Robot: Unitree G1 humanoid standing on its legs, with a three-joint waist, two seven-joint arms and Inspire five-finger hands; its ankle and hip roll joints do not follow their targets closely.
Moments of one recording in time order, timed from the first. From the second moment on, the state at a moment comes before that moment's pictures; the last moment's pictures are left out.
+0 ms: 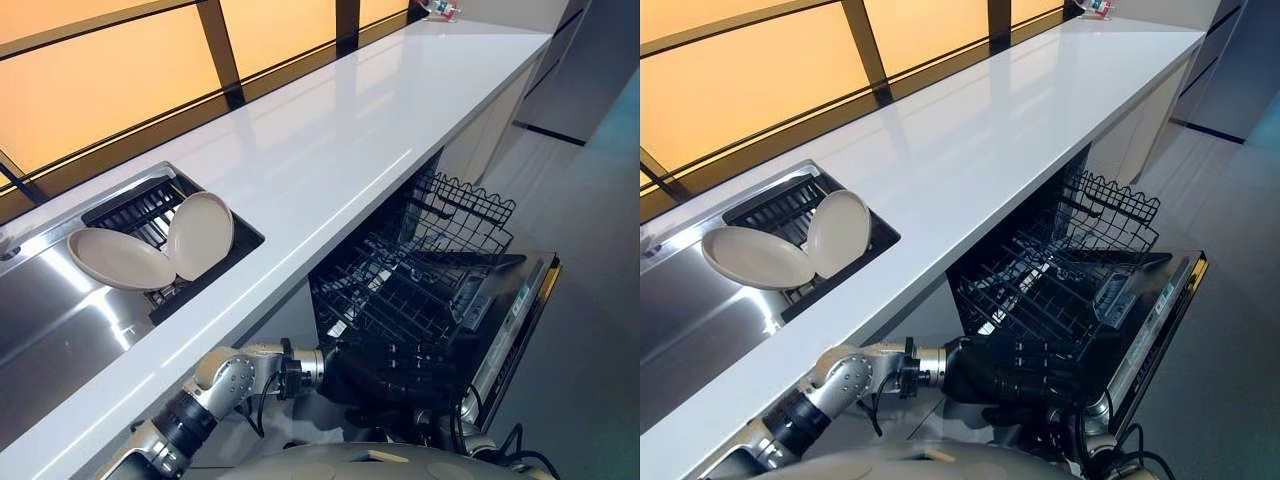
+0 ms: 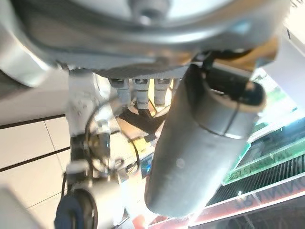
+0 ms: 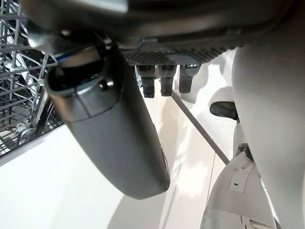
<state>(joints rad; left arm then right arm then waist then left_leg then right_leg) -0.16 0.41 -0.58 -0.12 -1.15 0.79 -0.49 -0.06 -0.21 0.32 1.17 0.30 -0.06 0.39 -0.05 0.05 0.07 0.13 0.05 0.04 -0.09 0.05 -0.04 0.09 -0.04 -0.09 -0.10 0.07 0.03</state>
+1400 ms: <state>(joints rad) -0.88 0.92 -0.24 0.35 -0.64 0.20 0.22 -0.08 -0.23 0.37 1.24 0.38 0.00 0.35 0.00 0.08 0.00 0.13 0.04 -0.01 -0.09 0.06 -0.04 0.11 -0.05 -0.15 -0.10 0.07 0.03</state>
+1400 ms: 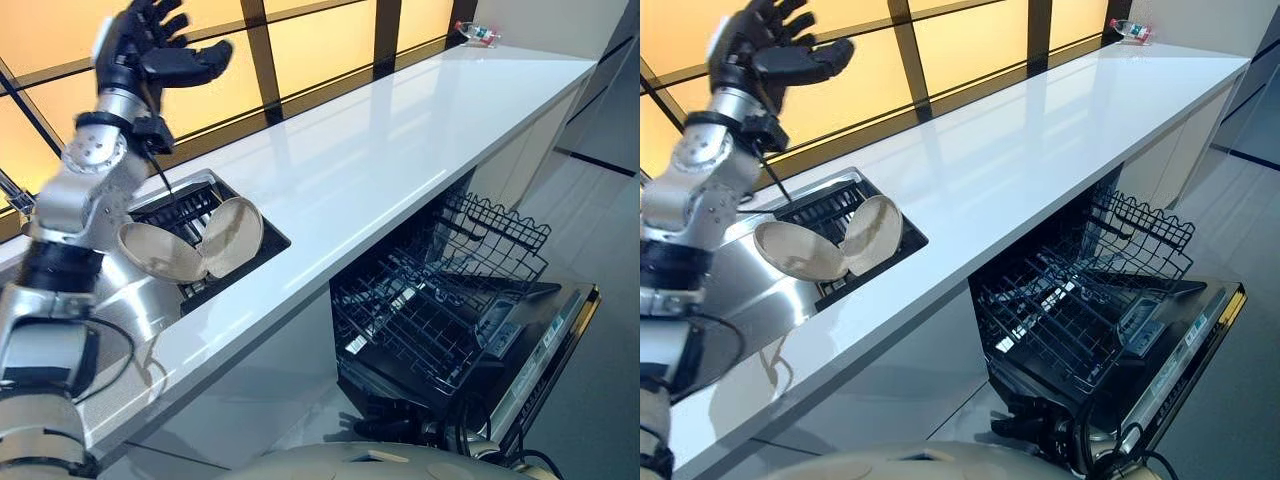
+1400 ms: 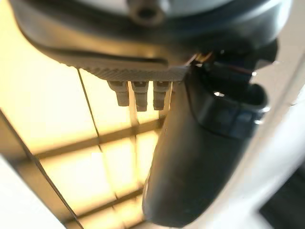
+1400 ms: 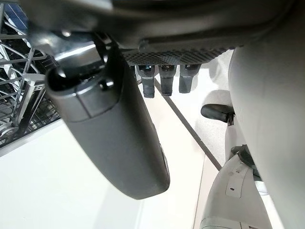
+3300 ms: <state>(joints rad) -1.06 1.12 -0.66 0.82 -0.35 0.22 -0.48 -0.01 -0.33 0.36 1.18 0.33 -0.12 0.34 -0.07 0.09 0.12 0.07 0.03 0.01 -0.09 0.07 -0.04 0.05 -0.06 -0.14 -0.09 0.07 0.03</state>
